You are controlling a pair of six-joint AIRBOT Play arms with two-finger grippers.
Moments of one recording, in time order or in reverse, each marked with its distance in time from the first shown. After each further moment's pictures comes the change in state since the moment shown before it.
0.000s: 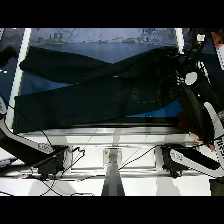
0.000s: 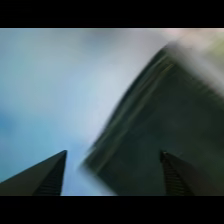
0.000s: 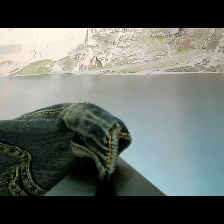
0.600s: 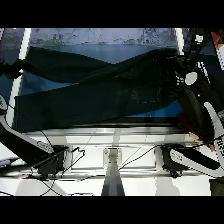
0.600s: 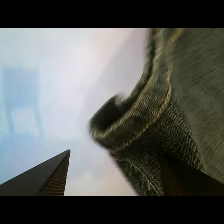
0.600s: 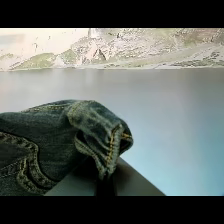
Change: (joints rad) left arm 0.049 -0.165 0.002 -0.297 -0.060 0.196; right arm 0.000 0.000 0.000 0.006 0.045 0.000
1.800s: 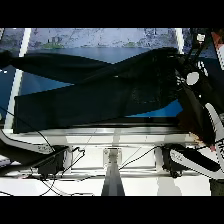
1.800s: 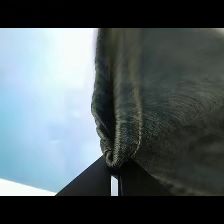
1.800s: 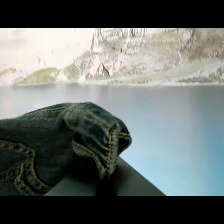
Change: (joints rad) left arm -0.017 0.369 -0.002 0.196 -0.323 0.094; right arm 0.000 0.037 0.002 0.002 0.008 0.000
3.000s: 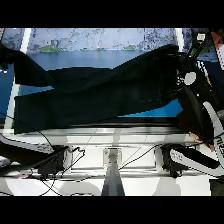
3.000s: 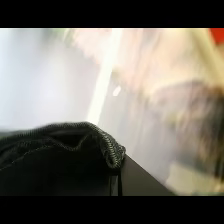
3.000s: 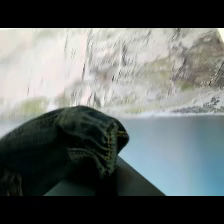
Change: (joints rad) left arm 0.084 -0.095 -0.122 -0.843 0.021 0.046; right arm 0.000 -0.063 0.000 0.017 -0.170 0.019
